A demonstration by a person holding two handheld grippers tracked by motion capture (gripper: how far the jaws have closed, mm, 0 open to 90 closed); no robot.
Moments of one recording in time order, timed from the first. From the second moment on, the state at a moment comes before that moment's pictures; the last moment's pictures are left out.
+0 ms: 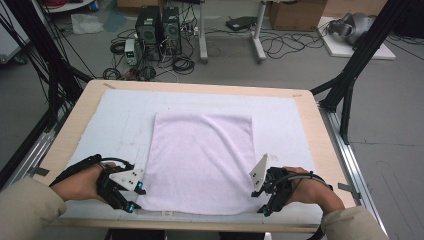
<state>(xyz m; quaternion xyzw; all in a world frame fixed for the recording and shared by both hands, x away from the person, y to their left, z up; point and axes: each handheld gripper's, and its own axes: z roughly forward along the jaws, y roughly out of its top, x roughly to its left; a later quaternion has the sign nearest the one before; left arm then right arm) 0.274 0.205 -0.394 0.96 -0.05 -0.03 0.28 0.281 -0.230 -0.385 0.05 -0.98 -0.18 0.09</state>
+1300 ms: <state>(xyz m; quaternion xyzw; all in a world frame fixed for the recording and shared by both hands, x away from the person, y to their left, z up) 0.300 0.275 -0.367 0.90 0.09 0.12 0.40 0.294 -0.291 -0.371 -0.15 -0.87 -0.45 -0.10</state>
